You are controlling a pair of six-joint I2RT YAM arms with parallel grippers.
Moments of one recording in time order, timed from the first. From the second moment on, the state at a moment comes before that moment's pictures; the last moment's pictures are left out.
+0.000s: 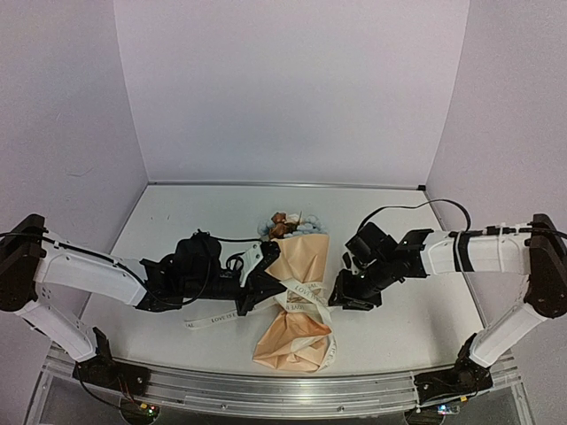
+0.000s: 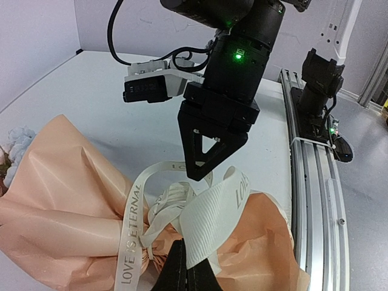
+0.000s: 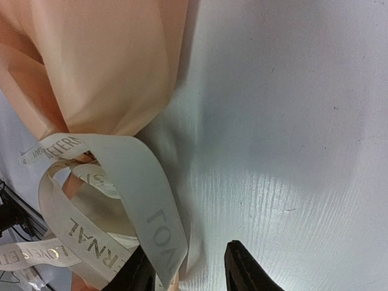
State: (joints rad) left arm -1.08 1.46 0.67 0.46 0.26 0.03; right arm 0.84 1.53 0.91 -0.51 -0.17 0.90
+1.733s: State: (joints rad) left arm -1.08 1.38 0.73 0.44 0.19 0.13; right arm 0.82 1.73 1.53 -1.05 -0.33 0.52
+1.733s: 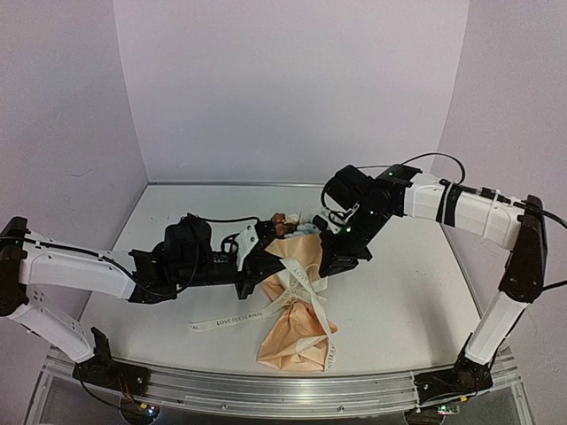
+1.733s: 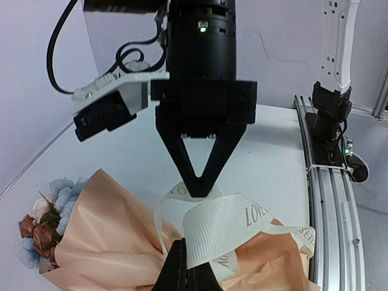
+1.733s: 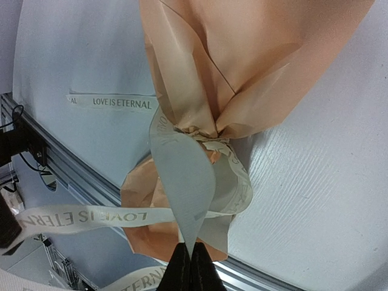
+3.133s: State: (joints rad) left arm -0.92 2.00 1.40 0.29 0.61 0.21; right arm 0.78 1.13 0.91 -0.72 -0.06 0.43
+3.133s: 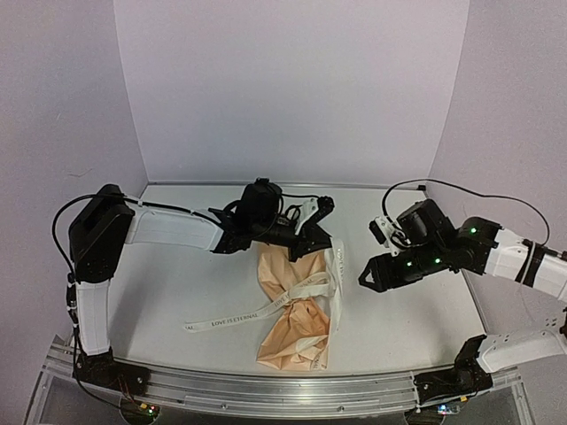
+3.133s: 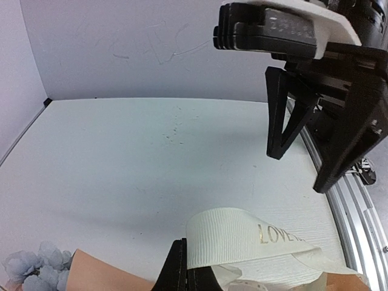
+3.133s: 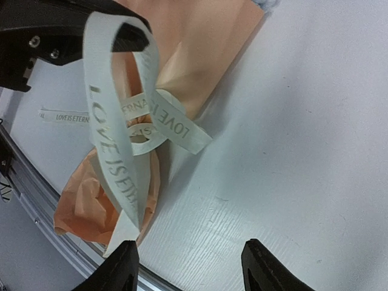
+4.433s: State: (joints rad) left arm -0.87 1.95 1.28 0.28 0.66 0.35; right arm 0.63 1.70 1.15 -0.51 -0.63 0.86
